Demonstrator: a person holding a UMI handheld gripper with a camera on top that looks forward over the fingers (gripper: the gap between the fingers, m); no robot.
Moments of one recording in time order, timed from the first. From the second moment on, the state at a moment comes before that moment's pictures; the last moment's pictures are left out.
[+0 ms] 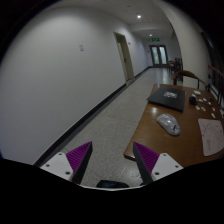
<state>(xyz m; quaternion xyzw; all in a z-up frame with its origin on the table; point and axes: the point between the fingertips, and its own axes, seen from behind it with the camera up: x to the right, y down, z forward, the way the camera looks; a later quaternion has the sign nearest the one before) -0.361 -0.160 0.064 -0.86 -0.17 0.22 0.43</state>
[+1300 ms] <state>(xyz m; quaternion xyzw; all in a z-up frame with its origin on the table) -0.212 0.092 -0.020 -0.90 -0.12 0.06 0.42</state>
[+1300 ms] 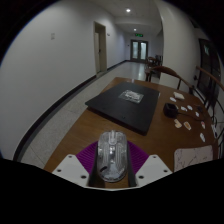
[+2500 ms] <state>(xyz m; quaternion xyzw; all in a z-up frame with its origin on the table) 0.089 -0.038 0.006 -0.91 -0.04 0.03 0.40</state>
